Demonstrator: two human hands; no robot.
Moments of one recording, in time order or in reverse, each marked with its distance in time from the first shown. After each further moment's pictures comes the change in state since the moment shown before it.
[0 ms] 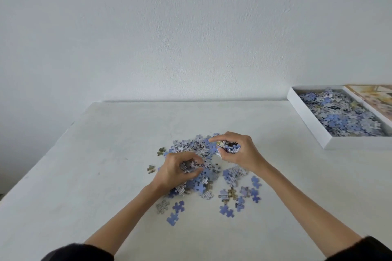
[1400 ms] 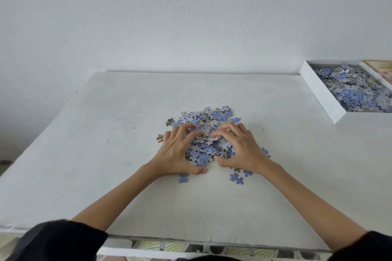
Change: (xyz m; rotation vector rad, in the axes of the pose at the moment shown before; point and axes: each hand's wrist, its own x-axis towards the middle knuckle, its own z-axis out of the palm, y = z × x) left_hand -0.037 -0.012 -0.010 0.474 -0.219 -0.082; right_hand -0.036 0.011 0.043 -0.630 -0.228 0.032
